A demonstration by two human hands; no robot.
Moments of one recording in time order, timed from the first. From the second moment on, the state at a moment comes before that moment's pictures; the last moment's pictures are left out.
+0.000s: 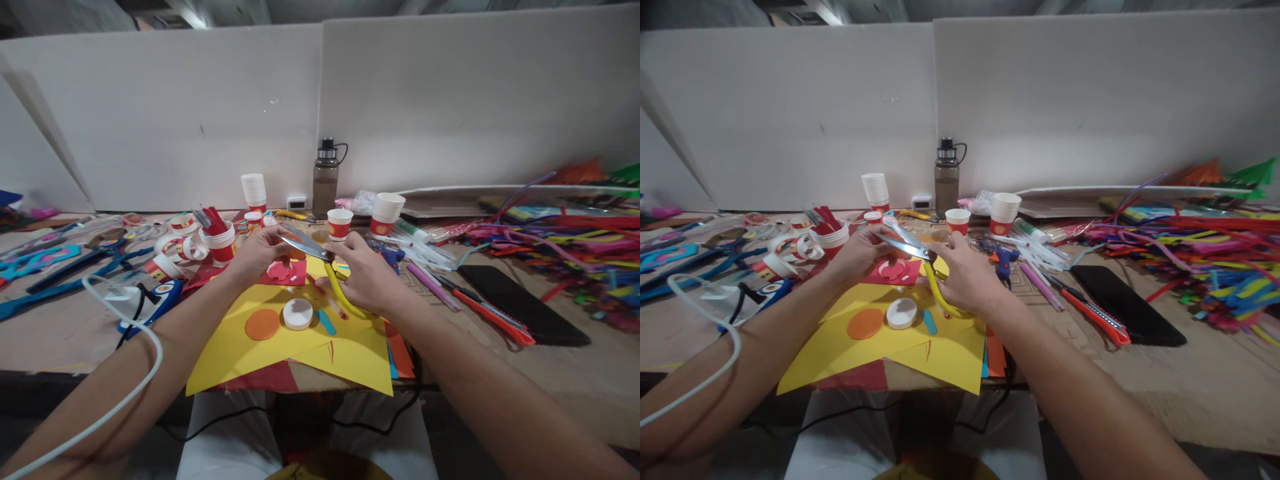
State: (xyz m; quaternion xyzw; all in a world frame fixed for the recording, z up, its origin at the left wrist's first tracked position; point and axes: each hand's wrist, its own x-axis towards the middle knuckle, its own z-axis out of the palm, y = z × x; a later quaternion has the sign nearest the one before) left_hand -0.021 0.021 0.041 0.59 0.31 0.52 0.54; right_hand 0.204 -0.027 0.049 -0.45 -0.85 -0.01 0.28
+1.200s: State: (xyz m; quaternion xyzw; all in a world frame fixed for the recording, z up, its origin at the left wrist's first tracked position) left_hand -0.022 0.024 0.036 0.61 0.34 0.52 0.50; right_hand 0.204 -0.025 0.047 -0.44 -0.86 -0.04 0.27
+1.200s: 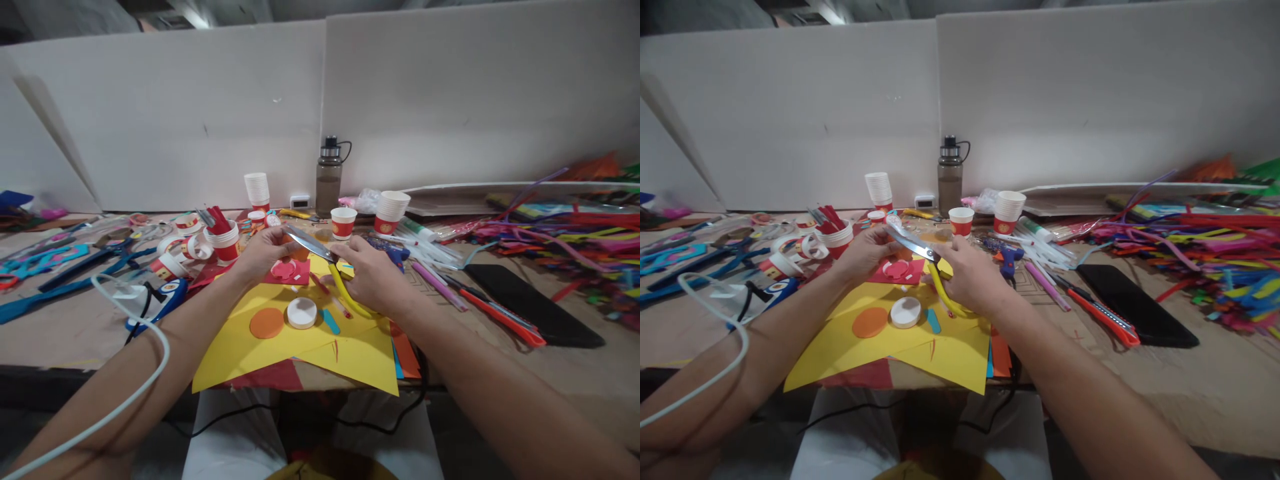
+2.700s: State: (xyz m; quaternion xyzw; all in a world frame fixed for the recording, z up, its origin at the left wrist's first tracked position) left_hand -0.023 0.025 0.038 0.59 0.35 0.53 0.49; right_hand 0.206 -0.024 0.049 -0.43 -0.85 0.01 0.31
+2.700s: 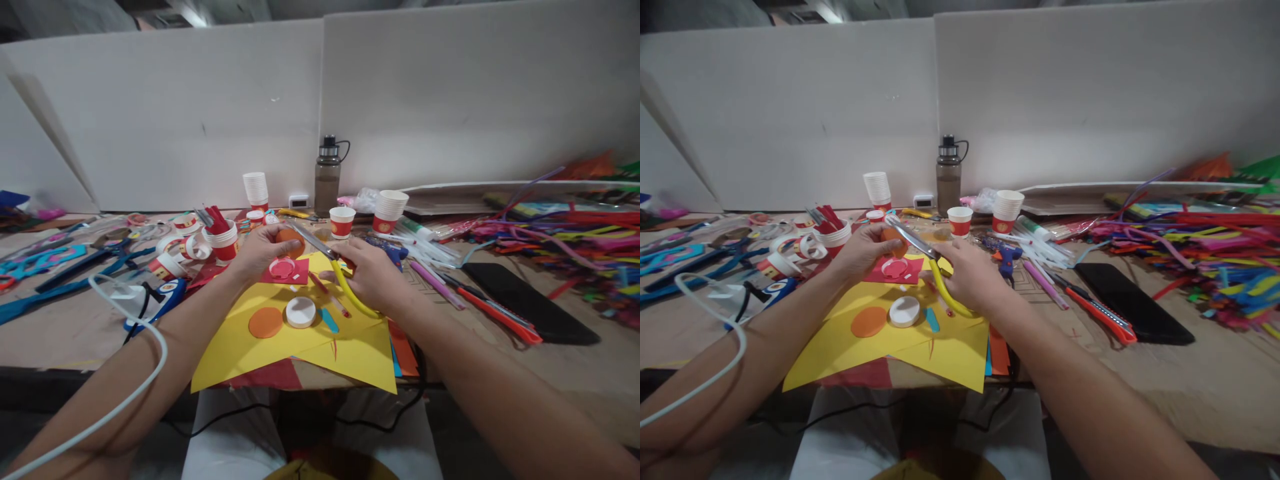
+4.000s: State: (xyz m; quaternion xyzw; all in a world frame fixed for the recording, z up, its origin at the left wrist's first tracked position) left_hand -0.019 0.017 0.037 0.80 0.36 0.47 0.07; right_hand 0.207 -0.013 0.044 -0.55 -0.78 0.10 0.29
